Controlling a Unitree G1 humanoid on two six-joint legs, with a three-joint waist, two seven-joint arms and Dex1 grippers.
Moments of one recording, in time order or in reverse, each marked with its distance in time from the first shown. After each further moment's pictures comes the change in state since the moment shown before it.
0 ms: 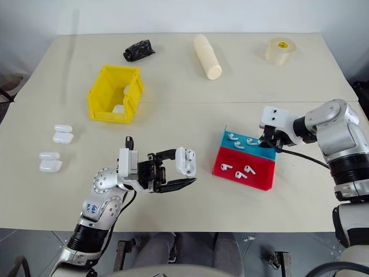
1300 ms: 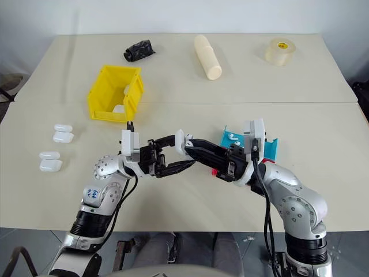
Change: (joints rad) left arm -0.111 -0.012 0.049 0.082 -0.001 0.099 0.019; right arm 0.588 0.529 -0.330 -0.865 0.989 0.357 -0.574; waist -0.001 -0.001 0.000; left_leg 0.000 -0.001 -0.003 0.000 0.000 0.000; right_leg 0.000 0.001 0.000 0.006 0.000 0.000
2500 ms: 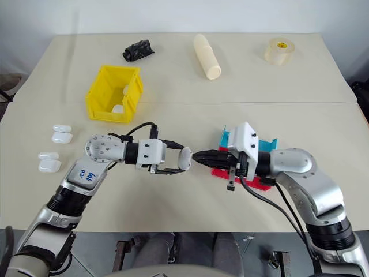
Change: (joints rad) left arm -0.210 0.280 -0.211 0.047 0.450 -0.016 -0.018; right arm -0.156 -0.263 0.194 0.055 -0.345 -0.192 0.165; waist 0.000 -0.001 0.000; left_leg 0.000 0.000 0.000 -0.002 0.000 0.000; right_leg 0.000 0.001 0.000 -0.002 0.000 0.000
